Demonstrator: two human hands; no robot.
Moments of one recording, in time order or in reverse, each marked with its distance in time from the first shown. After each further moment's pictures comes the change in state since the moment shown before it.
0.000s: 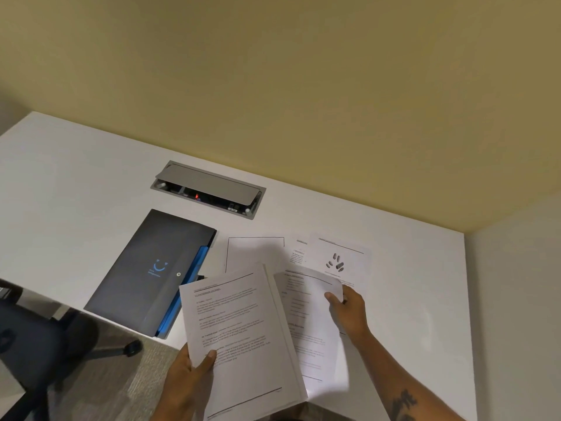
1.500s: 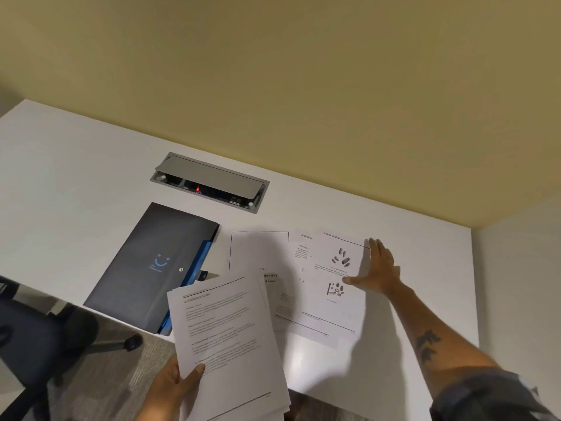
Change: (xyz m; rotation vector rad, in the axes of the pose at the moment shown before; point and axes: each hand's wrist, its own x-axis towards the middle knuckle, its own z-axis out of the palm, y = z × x) left_hand 0.002 -0.013 -0.041 0.033 -0.114 -0.069; right_hand 0.063 -0.054 -0.062 -0.786 -0.162 -0.036
